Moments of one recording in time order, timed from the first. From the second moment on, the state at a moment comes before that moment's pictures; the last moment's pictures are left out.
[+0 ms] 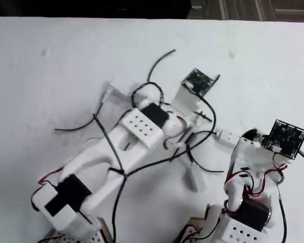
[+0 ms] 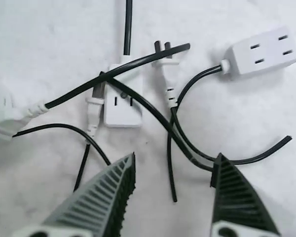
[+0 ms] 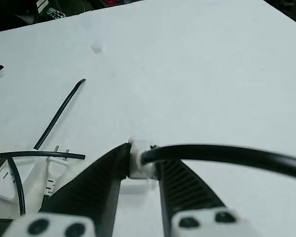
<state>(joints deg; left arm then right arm) 38.7 4.6 11.8 57.5 3.0 22.6 -89.7 68.8 57.6 2.3</state>
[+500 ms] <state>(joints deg) 41.0 20.5 11.2 56.3 -3.2 22.6 -89.7 68.8 57.6 2.3</state>
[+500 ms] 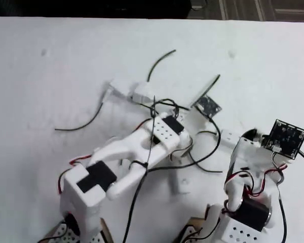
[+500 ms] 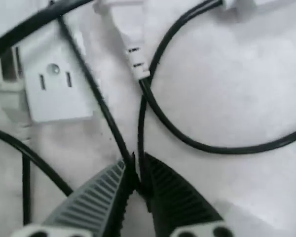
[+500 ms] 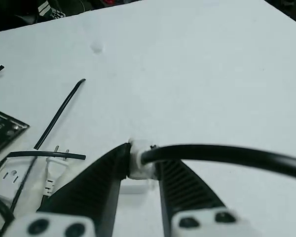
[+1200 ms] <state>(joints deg) 23.7 -28.5 41.9 62.9 -11.1 20.9 -89.7 68.8 57.6 2.3</state>
